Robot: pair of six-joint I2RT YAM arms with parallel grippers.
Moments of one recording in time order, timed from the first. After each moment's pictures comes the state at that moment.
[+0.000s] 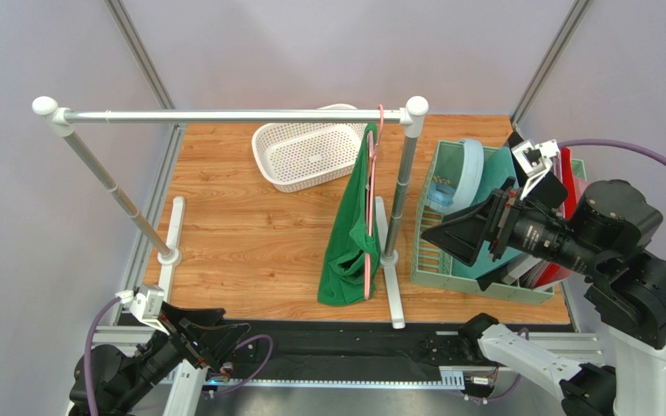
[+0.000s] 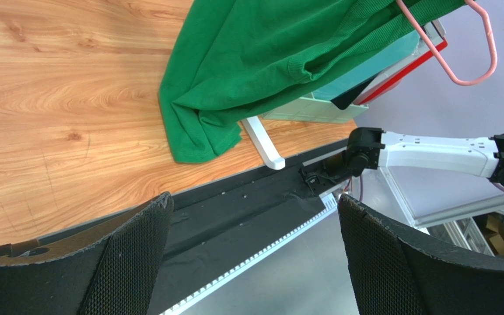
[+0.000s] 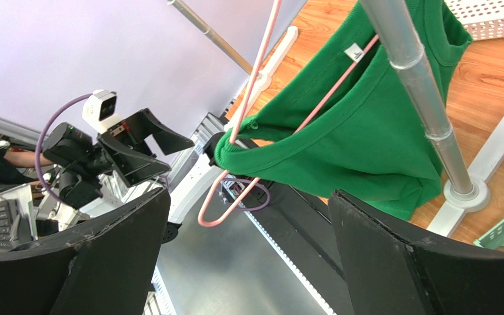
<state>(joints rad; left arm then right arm) -0.13 0.01 1.14 -1.30 0.55 -0.56 0.57 0.87 1.77 -1.11 -0.43 0.58</state>
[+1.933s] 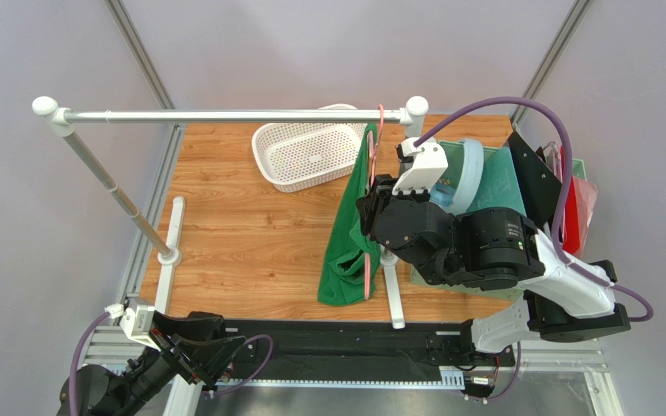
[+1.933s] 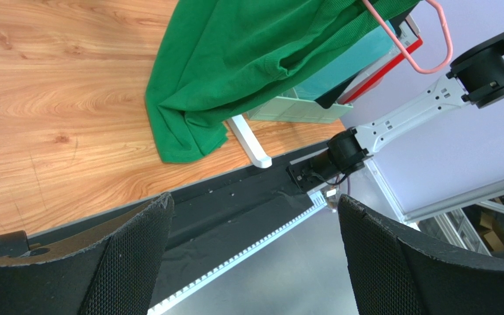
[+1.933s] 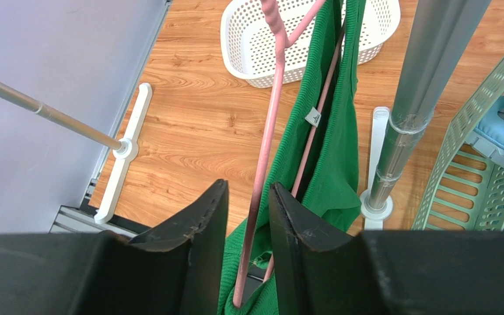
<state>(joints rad) -0.13 0.01 1.23 -1.34 0.57 -0.57 1.47 1.40 2.05 -1.28 0.98 0.88</state>
